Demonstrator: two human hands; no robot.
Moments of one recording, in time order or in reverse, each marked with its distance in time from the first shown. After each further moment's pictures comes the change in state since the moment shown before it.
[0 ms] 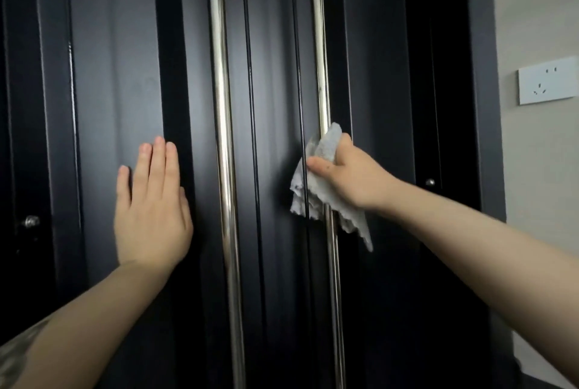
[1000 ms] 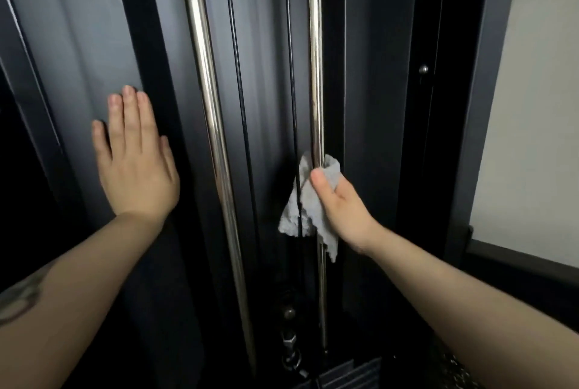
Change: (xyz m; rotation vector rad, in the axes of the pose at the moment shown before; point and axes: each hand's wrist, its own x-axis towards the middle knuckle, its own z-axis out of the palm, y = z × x) left_hand -0.088 0.004 -0.001 -0.060 -0.115 -0.076; right_hand -0.148 0.077 0.106 0.610 -0.034 0.147
